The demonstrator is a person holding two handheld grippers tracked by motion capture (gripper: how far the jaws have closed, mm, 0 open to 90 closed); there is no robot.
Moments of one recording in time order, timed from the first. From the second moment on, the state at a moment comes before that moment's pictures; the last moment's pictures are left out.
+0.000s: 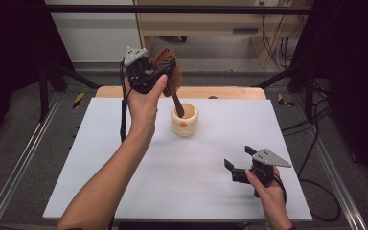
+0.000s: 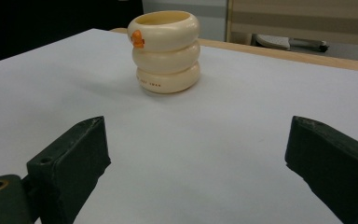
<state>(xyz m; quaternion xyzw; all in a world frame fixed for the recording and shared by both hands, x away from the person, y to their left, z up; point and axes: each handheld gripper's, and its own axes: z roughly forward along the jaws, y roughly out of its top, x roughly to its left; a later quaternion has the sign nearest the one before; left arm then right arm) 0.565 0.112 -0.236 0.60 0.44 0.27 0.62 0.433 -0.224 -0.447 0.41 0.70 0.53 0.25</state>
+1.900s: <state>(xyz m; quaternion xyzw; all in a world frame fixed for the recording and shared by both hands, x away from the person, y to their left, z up) 0.617 0.089 -0.290 0.60 0.47 0.28 0.58 0.432 -0.222 -0.447 0.39 0.72 0.52 0.25</state>
